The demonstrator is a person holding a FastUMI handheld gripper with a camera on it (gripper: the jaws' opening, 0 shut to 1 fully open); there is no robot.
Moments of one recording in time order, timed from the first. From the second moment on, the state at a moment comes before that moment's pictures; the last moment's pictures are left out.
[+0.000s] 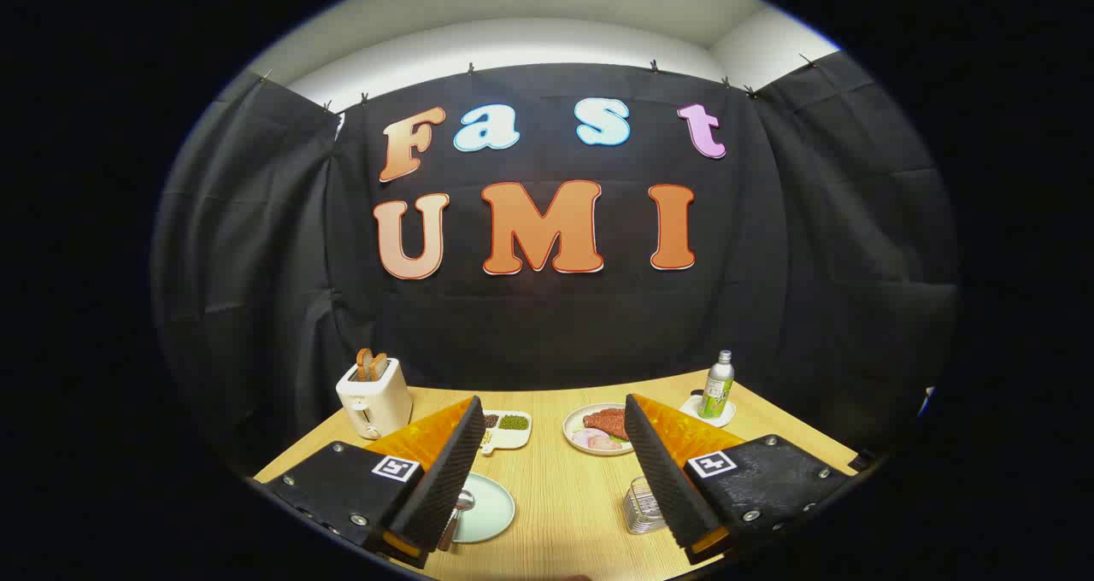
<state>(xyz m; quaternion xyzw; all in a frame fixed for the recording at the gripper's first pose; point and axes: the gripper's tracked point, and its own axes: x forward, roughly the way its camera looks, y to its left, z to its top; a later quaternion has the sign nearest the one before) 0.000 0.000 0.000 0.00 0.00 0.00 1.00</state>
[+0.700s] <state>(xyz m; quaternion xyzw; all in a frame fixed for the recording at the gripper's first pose) 0.004 0.012 -0.005 -0.01 0.01 0.00 1.00</state>
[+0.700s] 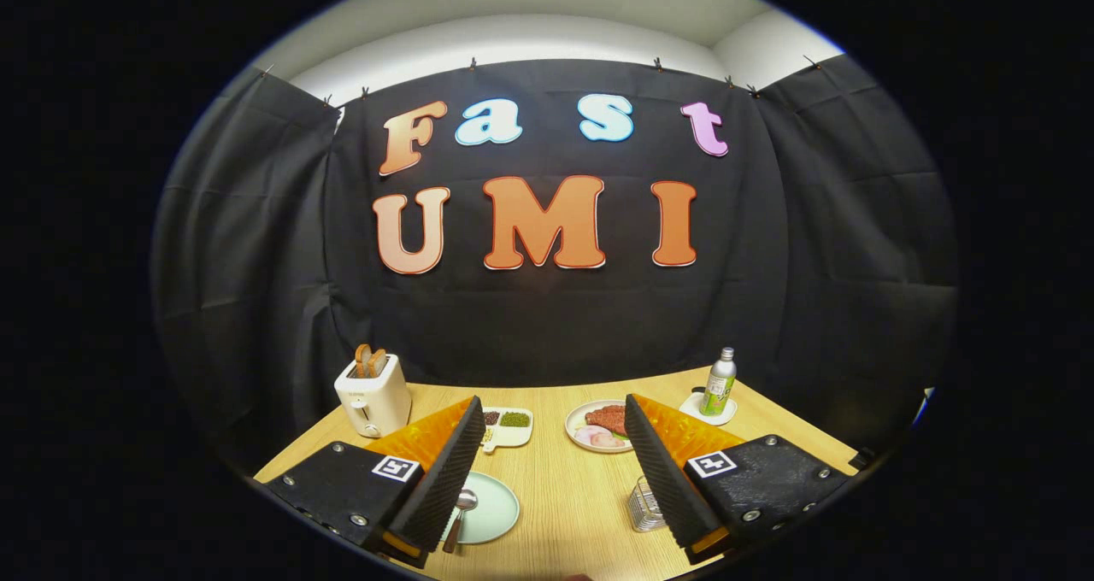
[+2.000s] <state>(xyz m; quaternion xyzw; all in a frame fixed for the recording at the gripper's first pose) 0.041 0.136 -0.286 -0.07 0.58 0.04 0.81</state>
